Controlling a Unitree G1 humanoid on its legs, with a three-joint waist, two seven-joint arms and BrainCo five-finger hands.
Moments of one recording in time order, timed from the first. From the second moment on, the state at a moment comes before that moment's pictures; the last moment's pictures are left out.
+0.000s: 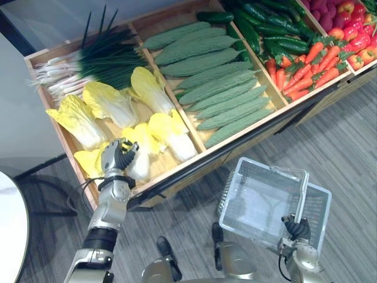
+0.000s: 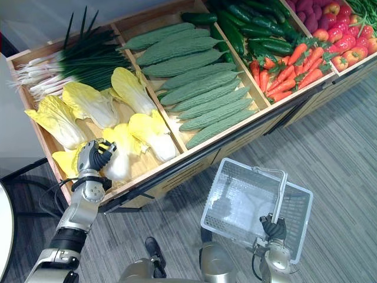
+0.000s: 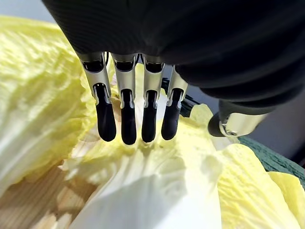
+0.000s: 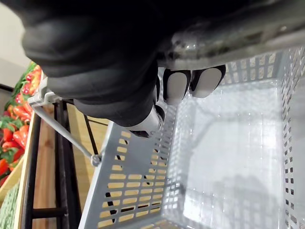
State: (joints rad) left arm -0.14 0.26 0.06 0.15 0.59 0.06 0.37; right arm 0.22 -0.07 -0.28 0.33 0.13 -0.07 -0.19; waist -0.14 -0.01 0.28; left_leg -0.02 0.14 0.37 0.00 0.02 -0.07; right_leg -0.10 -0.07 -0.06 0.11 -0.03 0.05
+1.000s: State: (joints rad) left arm 0.08 0.04 0.12 -0.03 0.52 0.09 0.48; right arm 0.32 -0.04 -0.32 0.25 0.12 -0.07 -0.20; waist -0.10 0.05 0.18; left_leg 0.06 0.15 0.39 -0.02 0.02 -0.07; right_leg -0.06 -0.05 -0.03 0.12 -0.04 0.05
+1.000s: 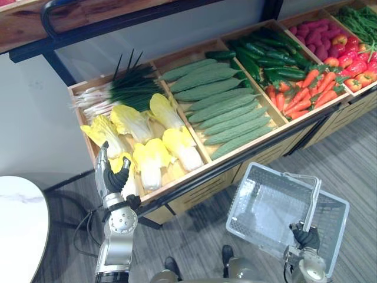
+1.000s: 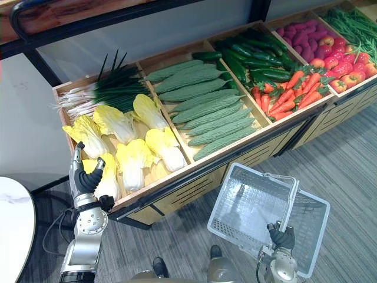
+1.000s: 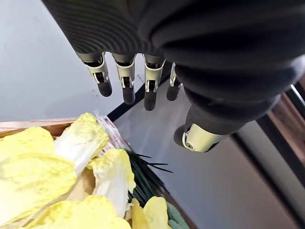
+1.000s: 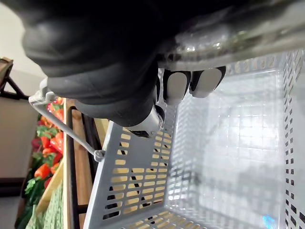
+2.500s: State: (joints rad) left arm -0.34 0.24 0.01 0.45 0.64 0.11 0.39; right arm 0.26 -0.05 -0.24 0.25 0.15 -0.07 -0.19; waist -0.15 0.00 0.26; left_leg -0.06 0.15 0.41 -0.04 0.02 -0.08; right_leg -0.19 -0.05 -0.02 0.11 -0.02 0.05
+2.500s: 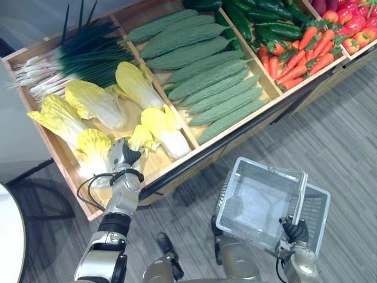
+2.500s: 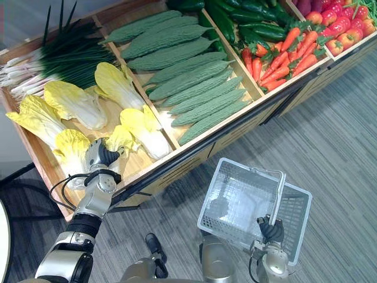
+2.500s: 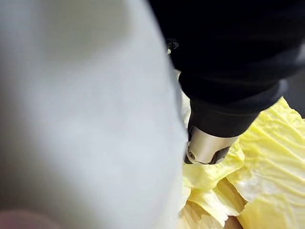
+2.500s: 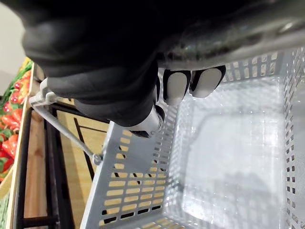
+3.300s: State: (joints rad) left arm 0.05 0.06 0.08 -0.20 0.45 -0.01 0.51; right arm 0.27 -0.04 -0.31 0.29 0.14 -0.07 -0.20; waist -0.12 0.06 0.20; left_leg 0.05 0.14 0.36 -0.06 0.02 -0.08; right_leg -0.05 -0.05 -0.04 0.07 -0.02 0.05
